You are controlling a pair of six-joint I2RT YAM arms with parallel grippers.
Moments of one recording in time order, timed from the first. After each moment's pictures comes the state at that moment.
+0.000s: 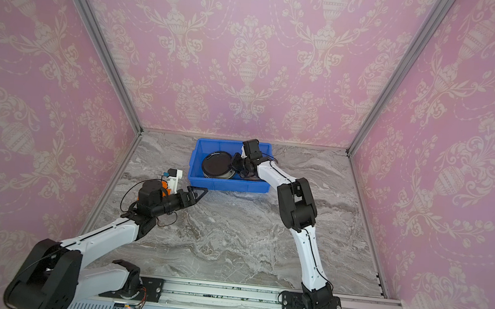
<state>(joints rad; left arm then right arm) -0.26 1.17 0.42 0.40 0.53 -0.83 0.45 2.37 1.91 -0.27 -0.39 0.87</state>
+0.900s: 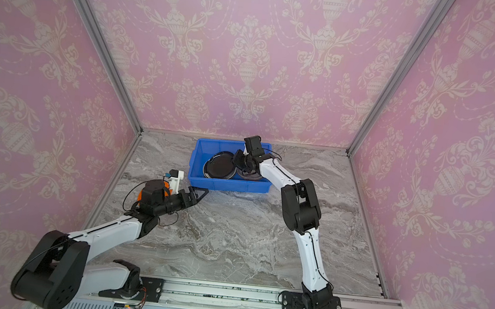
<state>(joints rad) -0.26 1.24 0.42 0.43 0.53 -0.83 0.45 2.29 1.89 -0.33 -0.30 0.80</state>
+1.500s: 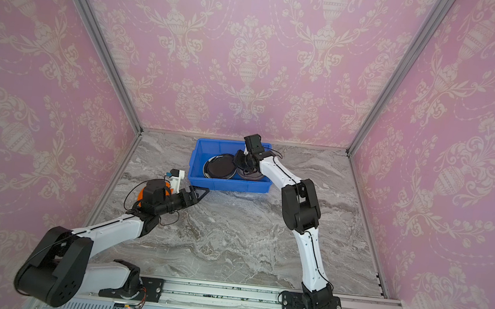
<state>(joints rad) -0.26 1.27 0.43 0.47 0.53 -0.83 0.44 2.32 1.97 -0.46 -0.27 0.74</state>
